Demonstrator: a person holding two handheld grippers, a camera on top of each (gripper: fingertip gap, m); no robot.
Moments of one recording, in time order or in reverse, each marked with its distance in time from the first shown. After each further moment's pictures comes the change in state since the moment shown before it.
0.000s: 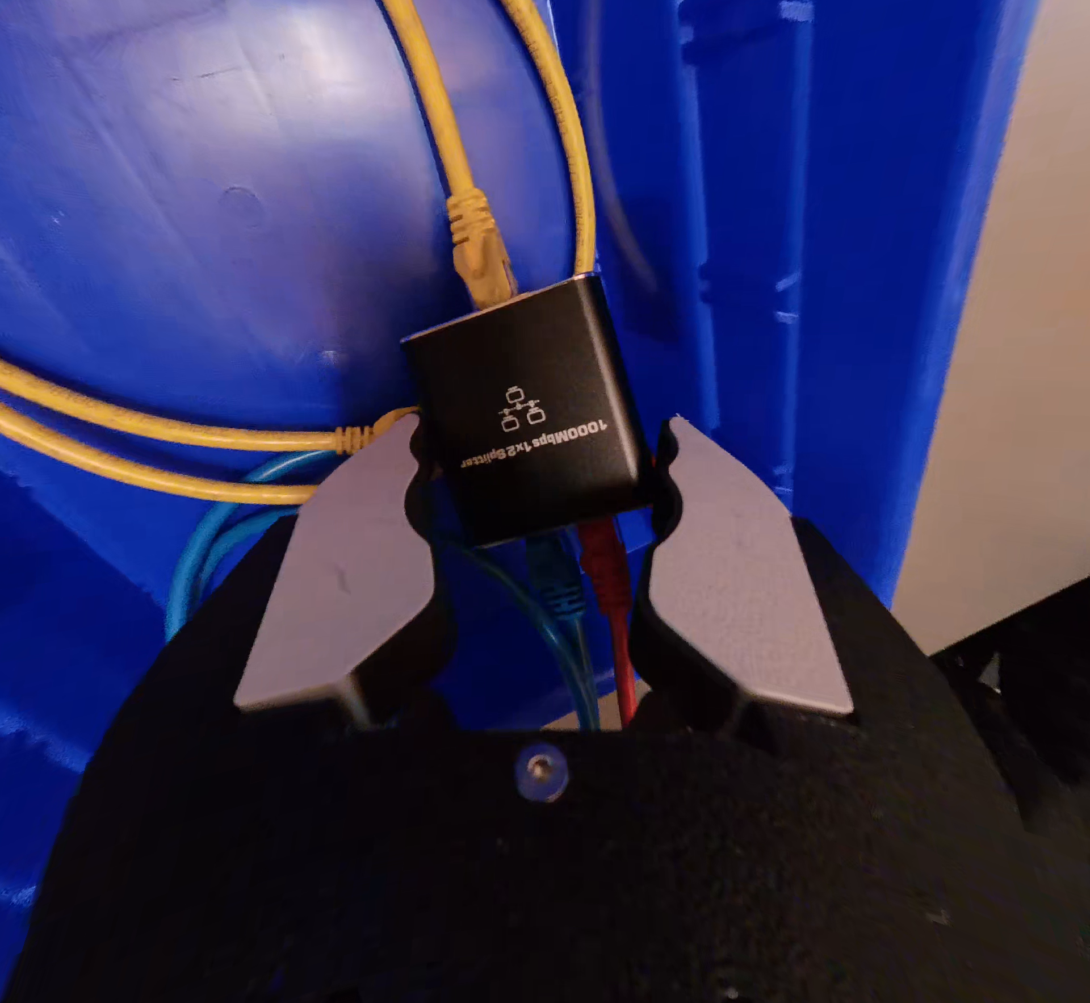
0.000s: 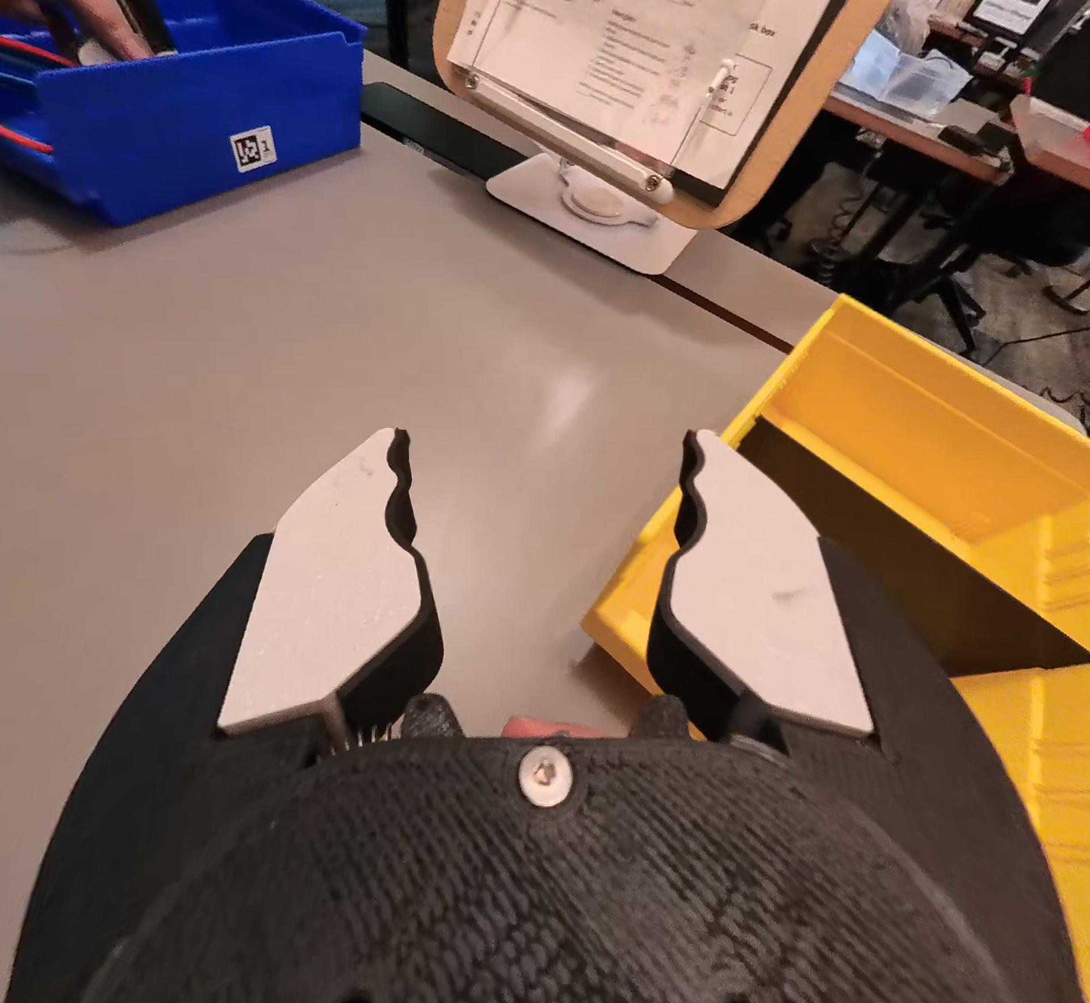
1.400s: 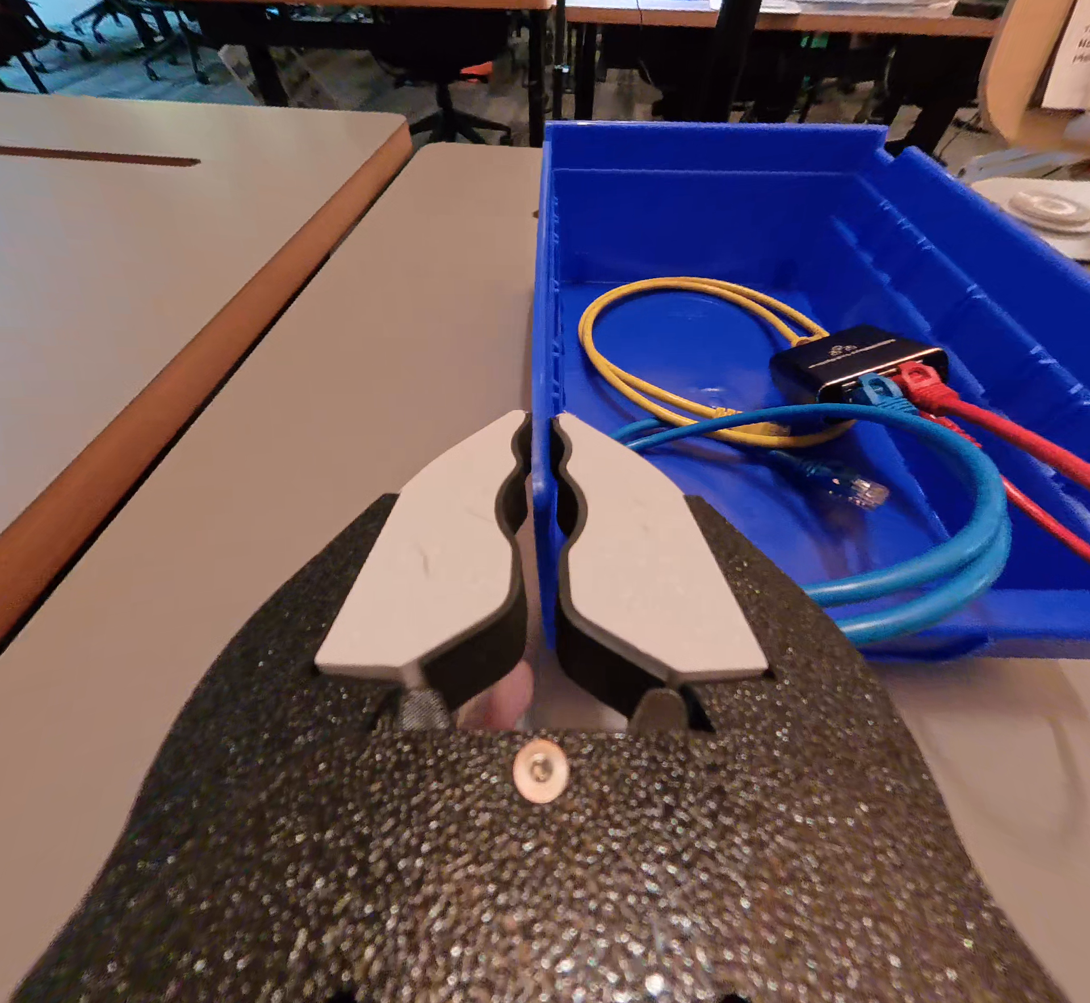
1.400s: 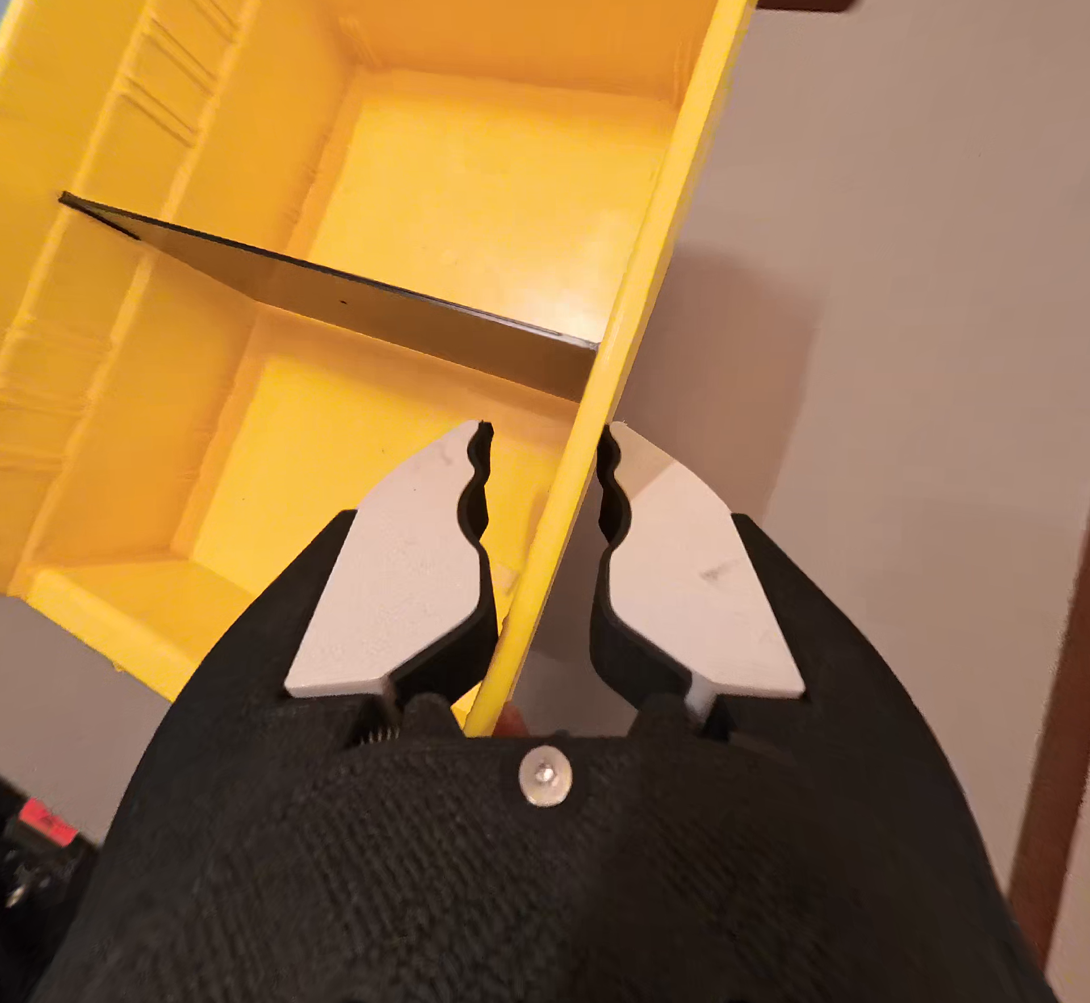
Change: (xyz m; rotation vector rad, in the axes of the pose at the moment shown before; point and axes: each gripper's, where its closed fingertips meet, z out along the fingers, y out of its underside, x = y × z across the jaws) left arm -0.099 0.142 -0.107 1.216 -0.473 -0.125; right arm 0.197 0.097 -0.011 -0.446 -0.038 0.470
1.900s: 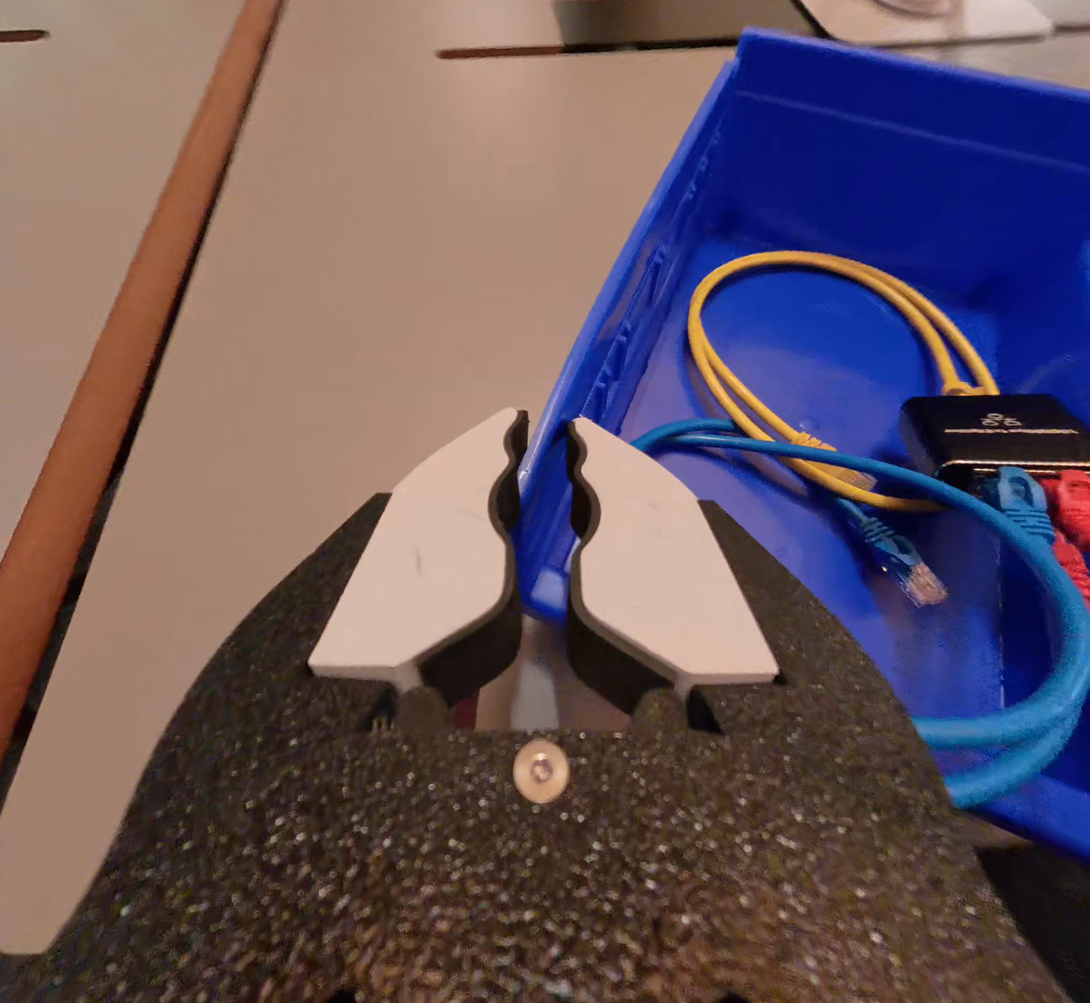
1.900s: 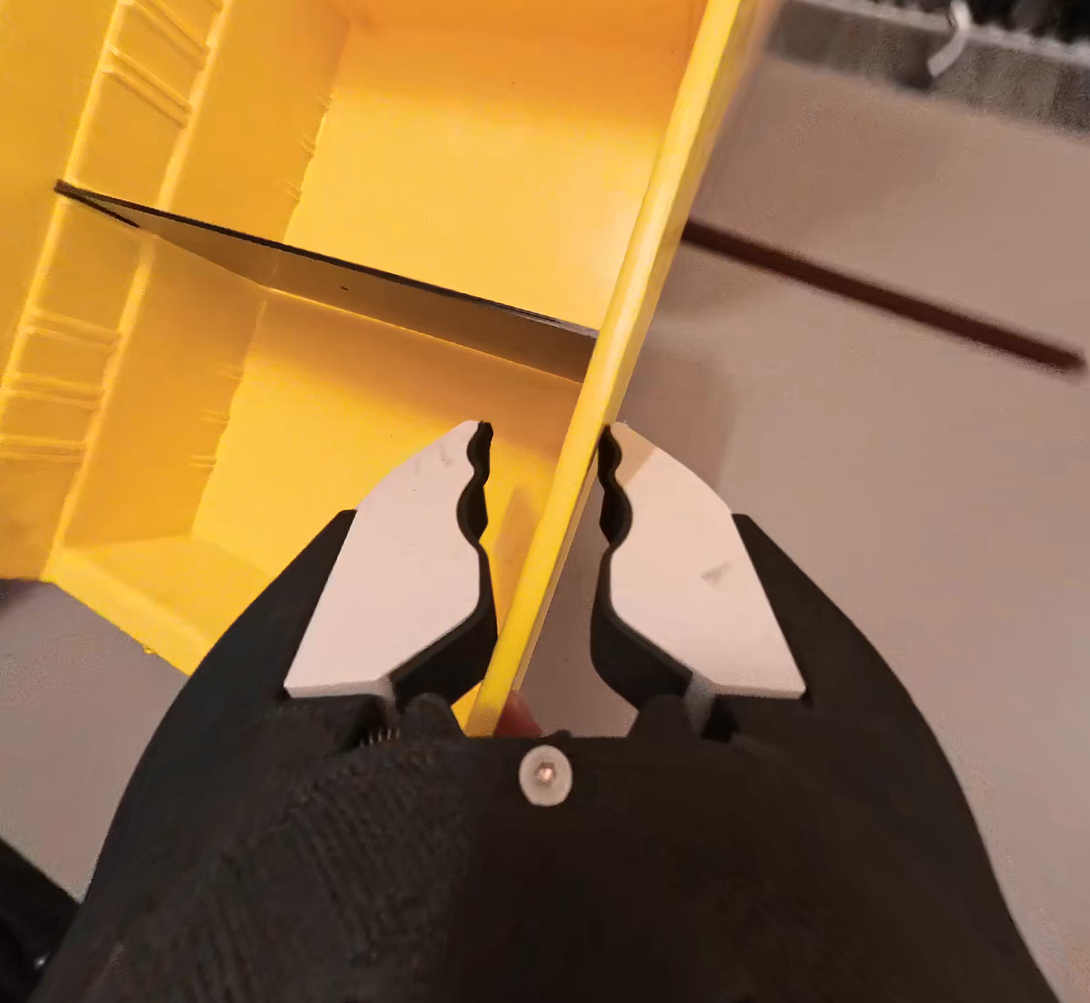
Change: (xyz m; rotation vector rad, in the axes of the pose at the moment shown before) left arm -0.012 0.035 -0.101 -0.198 0.175 0.092; right arm -0.164 -0.131 0.073 0.005 -0.028 -0.150
